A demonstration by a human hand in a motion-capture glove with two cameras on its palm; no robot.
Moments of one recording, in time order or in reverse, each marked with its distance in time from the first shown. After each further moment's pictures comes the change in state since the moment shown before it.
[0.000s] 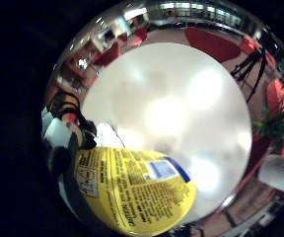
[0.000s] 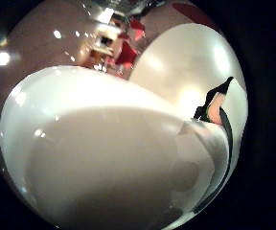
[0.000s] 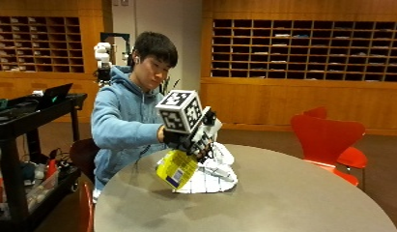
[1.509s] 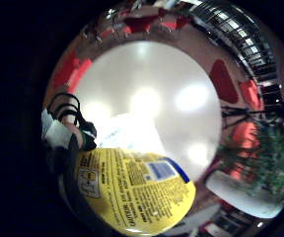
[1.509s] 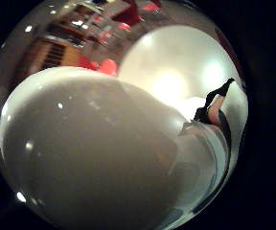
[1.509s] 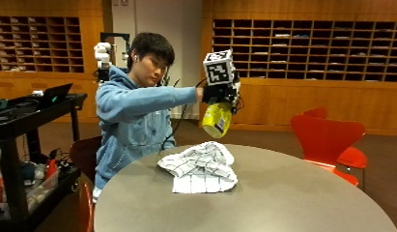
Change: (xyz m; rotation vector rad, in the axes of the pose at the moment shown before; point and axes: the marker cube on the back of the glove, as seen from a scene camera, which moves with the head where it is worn) arm -0.242 -0.005 0.000 -0.061 0.131 -0.297
